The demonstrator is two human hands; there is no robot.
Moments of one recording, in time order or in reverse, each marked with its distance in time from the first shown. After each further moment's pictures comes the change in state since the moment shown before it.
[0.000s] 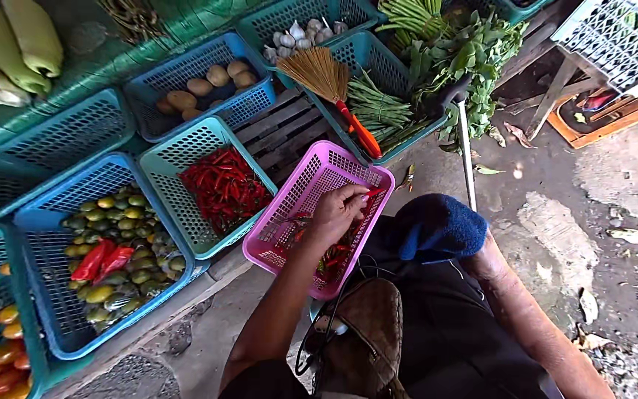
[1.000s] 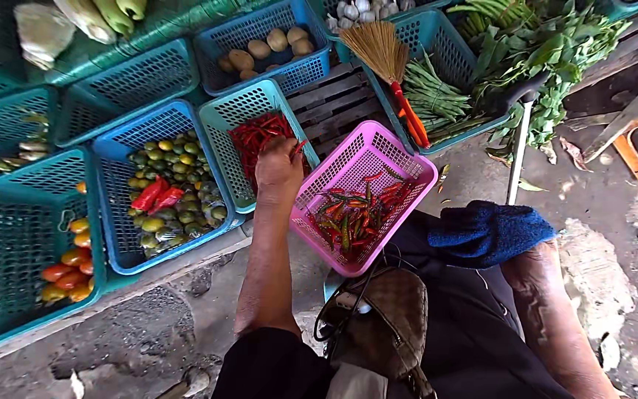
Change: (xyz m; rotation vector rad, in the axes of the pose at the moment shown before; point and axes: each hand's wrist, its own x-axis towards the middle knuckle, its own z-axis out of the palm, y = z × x) left_hand -0.030 -0.031 -0.125 0.584 0.494 -0.334; right_hand 0.012 -0.018 0.013 0.270 0.270 0.044
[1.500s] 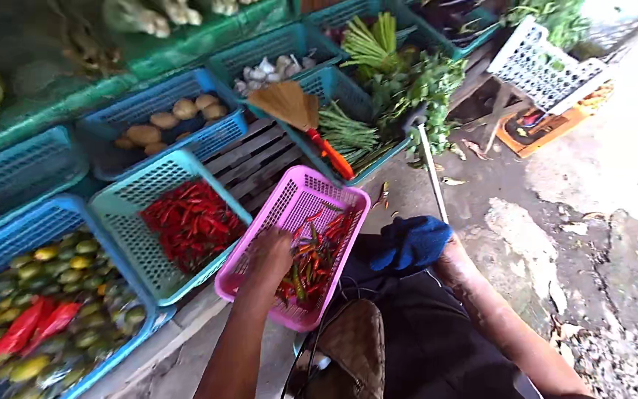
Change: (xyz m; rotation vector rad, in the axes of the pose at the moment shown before) left_hand -0.029 0.025 0.076 0.456 -0.624 0.205; right_hand -0.008 0.005 0.002 -0.102 -0.141 0.033
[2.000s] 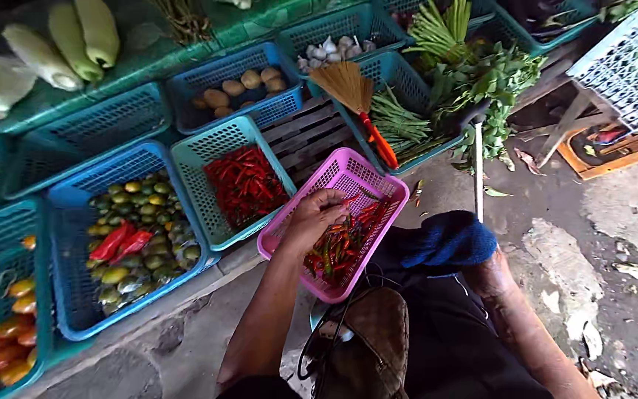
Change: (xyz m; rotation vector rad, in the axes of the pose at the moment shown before) left_hand -0.026 0.010 -0.022 -1.322 0.184 0.139; right_hand 0.000 0.007 -0.002 -0.021 -0.015 0.023
